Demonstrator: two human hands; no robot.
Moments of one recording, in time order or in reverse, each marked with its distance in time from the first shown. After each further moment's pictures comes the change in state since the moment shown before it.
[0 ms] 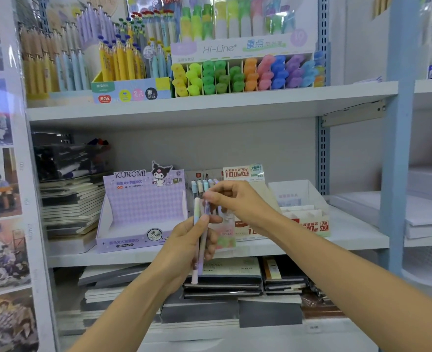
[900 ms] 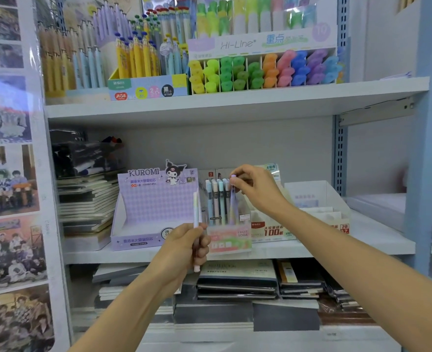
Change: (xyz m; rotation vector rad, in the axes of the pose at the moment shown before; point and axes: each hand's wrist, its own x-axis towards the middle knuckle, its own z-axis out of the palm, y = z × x) left_hand -0.004 0.000 -0.032 0.023 0.124 -0.086; right_hand 0.042 0.023 -0.014 -0.444 0.240 -0.147
